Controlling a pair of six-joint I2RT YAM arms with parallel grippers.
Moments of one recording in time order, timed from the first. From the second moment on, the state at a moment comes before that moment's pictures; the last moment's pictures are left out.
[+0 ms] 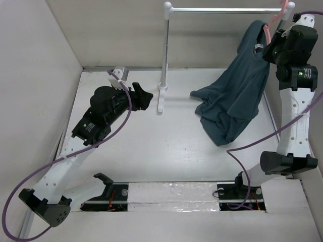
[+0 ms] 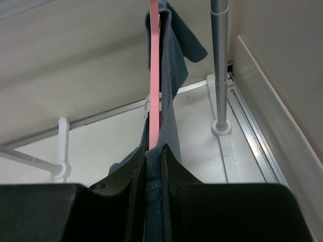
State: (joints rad) left arm -0.55 0.99 1.18 -0.37 0.02 -0.43; right arm -0.09 1.52 2.08 -0.77 0.14 0.24
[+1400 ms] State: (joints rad) left arm -0.58 1.12 1.20 -0.33 0.03 -0.49; right arm -0.14 0.98 1.48 -0.37 -0.05 0.54
